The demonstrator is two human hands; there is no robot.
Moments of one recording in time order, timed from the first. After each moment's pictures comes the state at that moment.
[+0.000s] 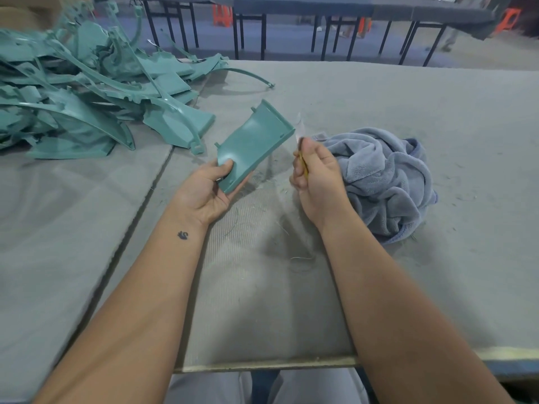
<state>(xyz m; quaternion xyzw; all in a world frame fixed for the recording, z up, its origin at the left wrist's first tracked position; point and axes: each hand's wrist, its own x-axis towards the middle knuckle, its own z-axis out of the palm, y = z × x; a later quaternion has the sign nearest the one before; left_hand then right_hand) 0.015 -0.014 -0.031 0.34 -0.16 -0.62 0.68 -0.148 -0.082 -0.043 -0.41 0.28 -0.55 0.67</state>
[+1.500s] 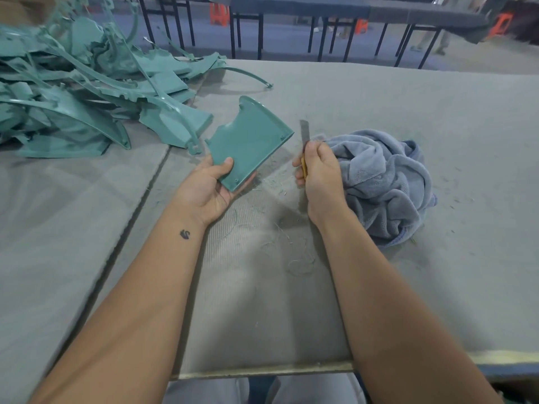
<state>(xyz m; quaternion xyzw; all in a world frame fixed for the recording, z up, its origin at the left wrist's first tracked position) 0.018 -0.031 -0.042 0.33 -0.19 -0.61 0.70 -0.145 -0.085 -0.043 -0.52 0.42 -0.54 0.51</state>
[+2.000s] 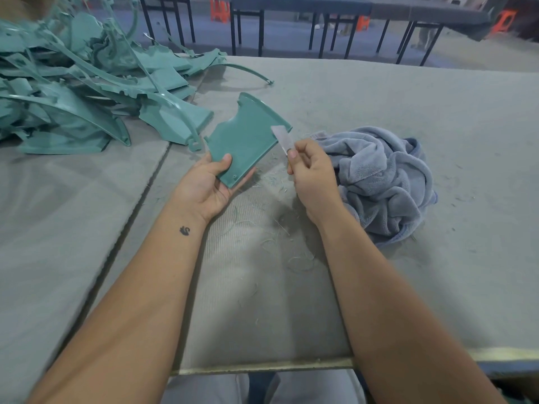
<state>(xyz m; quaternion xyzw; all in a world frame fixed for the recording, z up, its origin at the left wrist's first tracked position) 0.020 -0.032 -0.043 0.33 -0.17 -0.61 0.71 -0.144 -0.081 -0.049 -0.65 0.39 -0.50 0.43</state>
